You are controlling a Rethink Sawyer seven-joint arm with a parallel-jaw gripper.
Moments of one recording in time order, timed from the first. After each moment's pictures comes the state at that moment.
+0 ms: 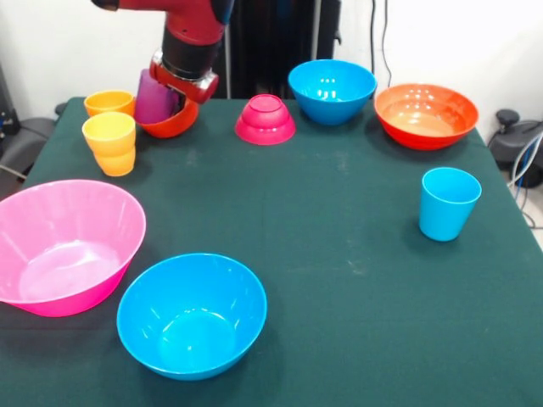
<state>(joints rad) -0.53 -0.50 0.04 1.85 -0.96 0.48 2.55</state>
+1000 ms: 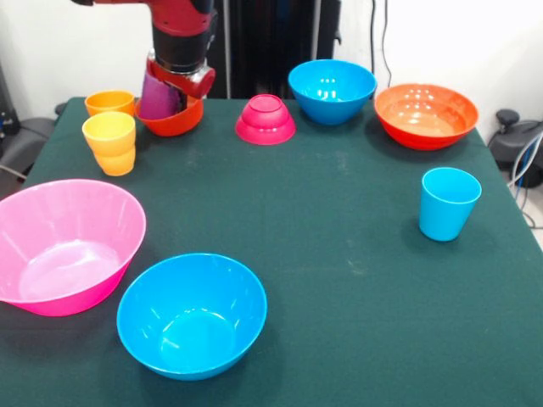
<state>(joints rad) -0.74 -0.55 0.20 1.93 -0.96 0.49 2.55</state>
